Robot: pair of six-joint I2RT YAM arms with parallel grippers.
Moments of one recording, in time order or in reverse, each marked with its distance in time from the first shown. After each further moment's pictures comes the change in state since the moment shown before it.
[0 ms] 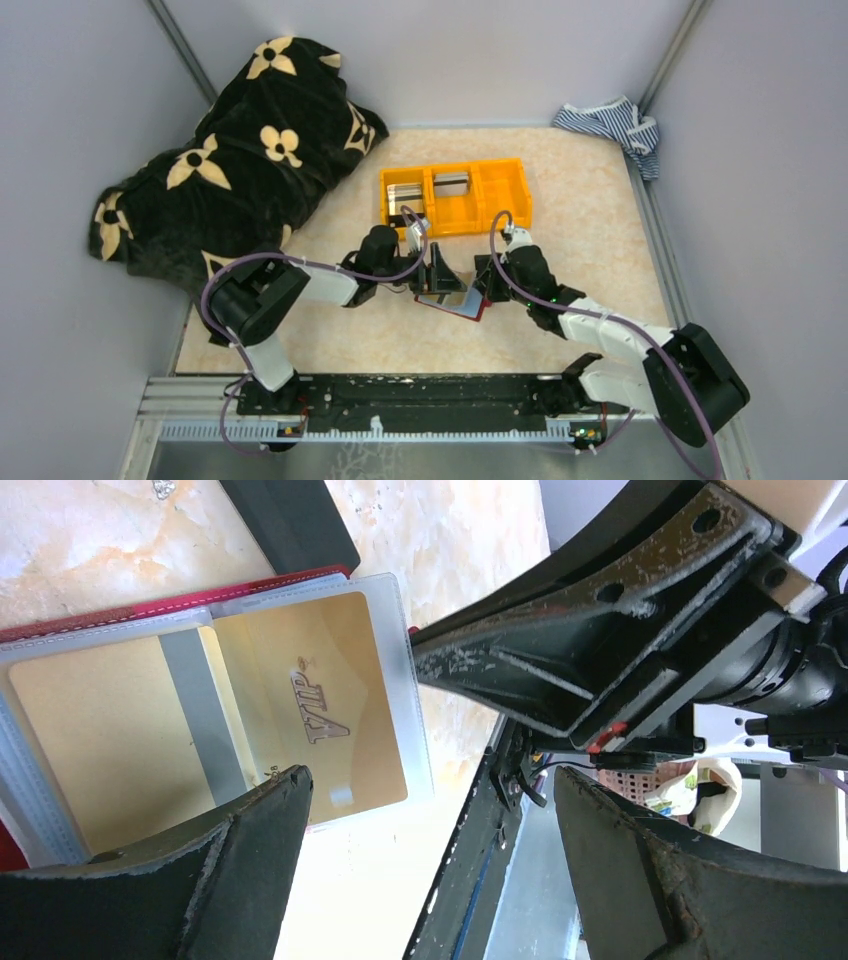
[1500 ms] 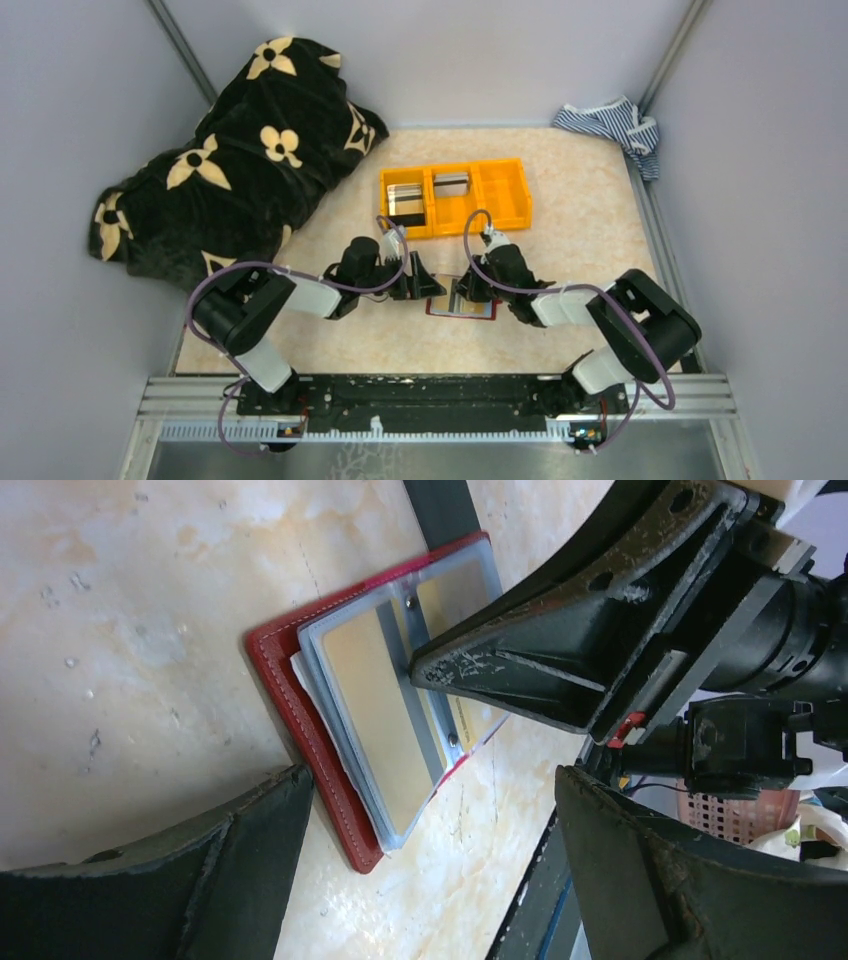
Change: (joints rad) left arm 0.069 -0.082 -0.158 0.011 -0.128 0.127; right arm 0.039 0.325 0.029 0.274 -0.074 0.082
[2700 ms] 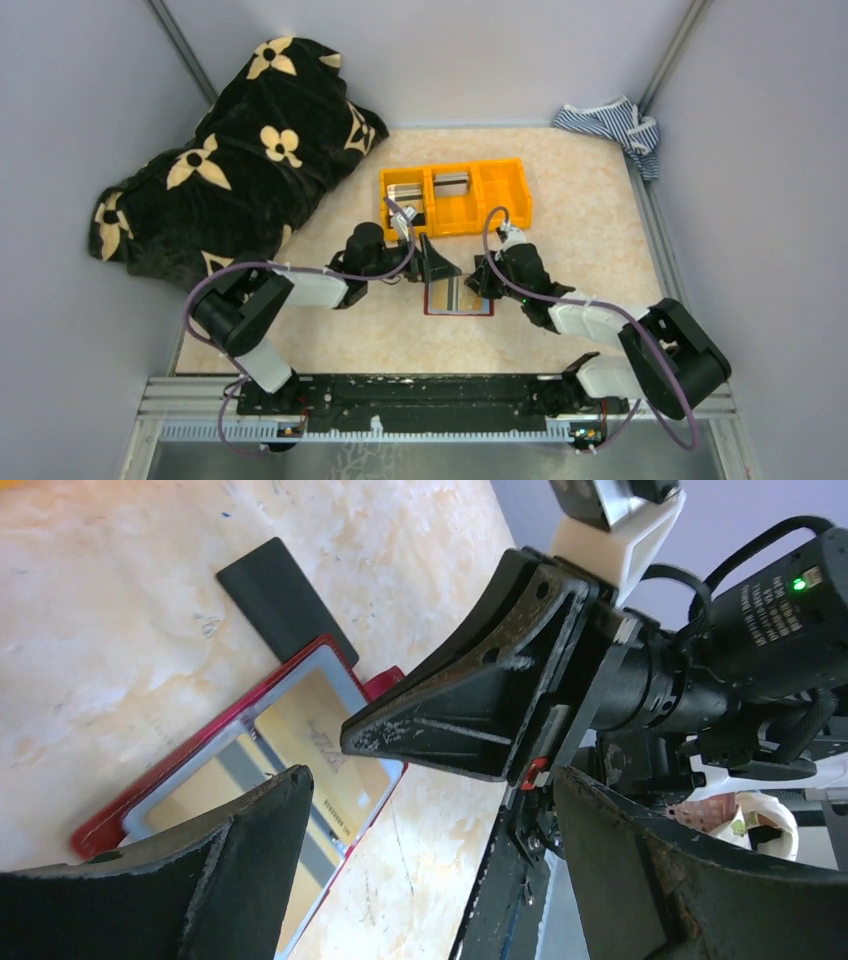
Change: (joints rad) left arm -0.027 -0.031 0.091 0.097 0.031 -0.051; right arm -0.046 -0.174 -0.037 -0.095 0.010 -0.021
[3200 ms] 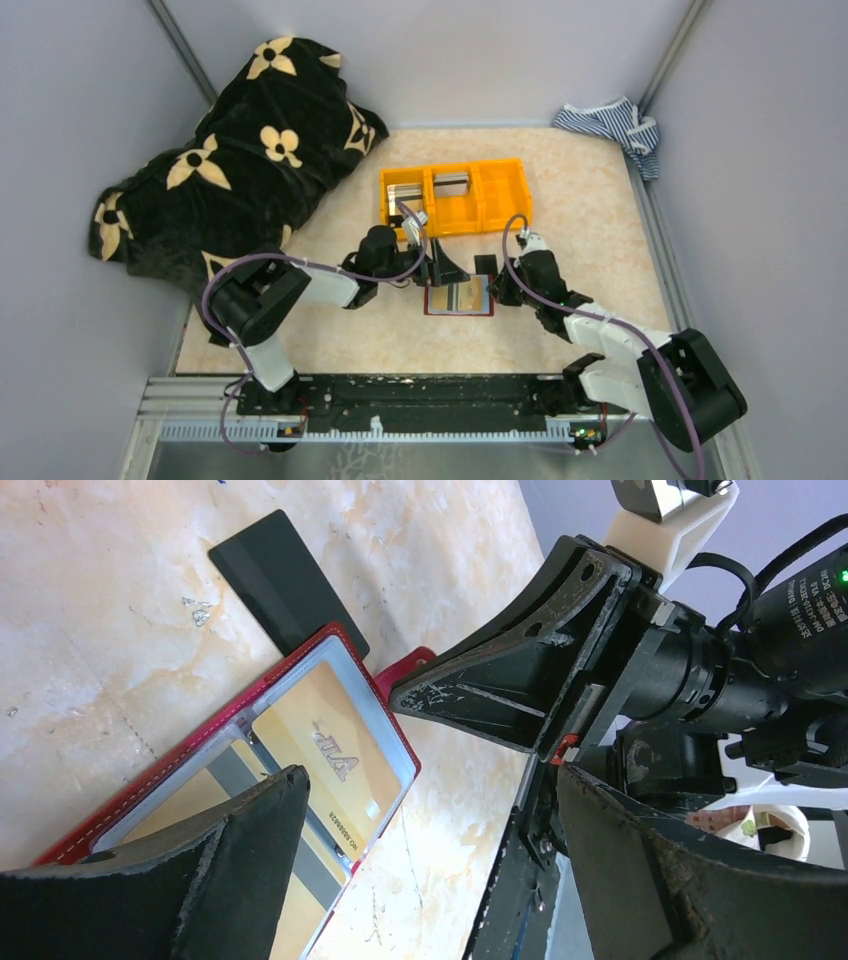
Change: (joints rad) left arm -0.051 0.117 0.066 0.013 -0.016 -0.019; right arm -0.102 -0.164 -0.063 -0.162 0.053 -0.053
